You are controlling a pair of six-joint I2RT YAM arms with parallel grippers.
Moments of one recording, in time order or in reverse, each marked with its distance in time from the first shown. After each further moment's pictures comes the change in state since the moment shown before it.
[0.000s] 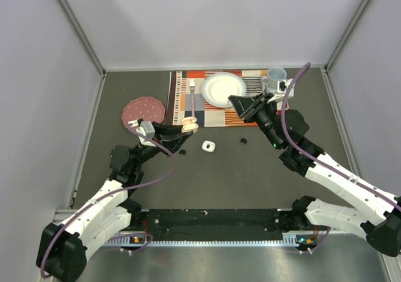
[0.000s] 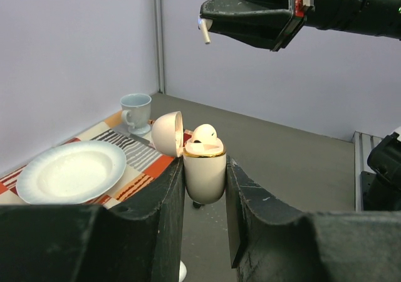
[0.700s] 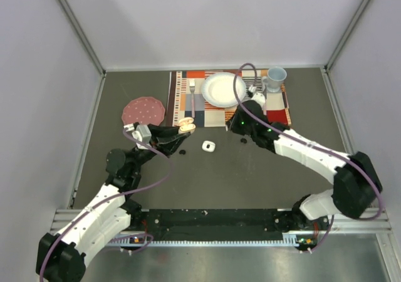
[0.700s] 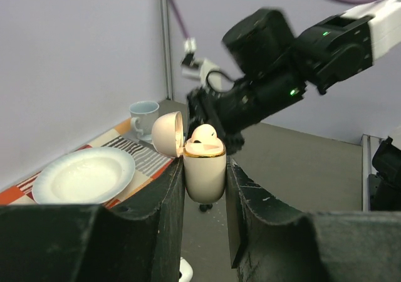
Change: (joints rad) left arm 0.000 -0.089 -0.002 -0.060 -0.015 0.031; right arm -0.082 0.464 0.116 -0.457 -0.019 0.113
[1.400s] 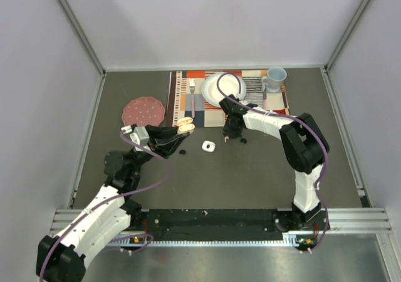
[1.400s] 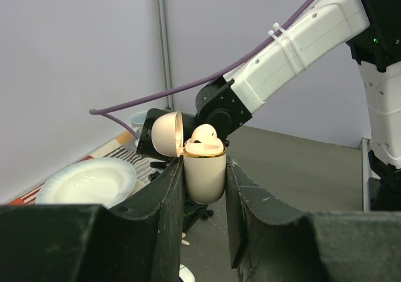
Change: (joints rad) left arm 0.000 -0.018 0.000 0.018 0.006 0.000; right arm -0.076 0.508 0.356 -0.320 -0.066 0.112
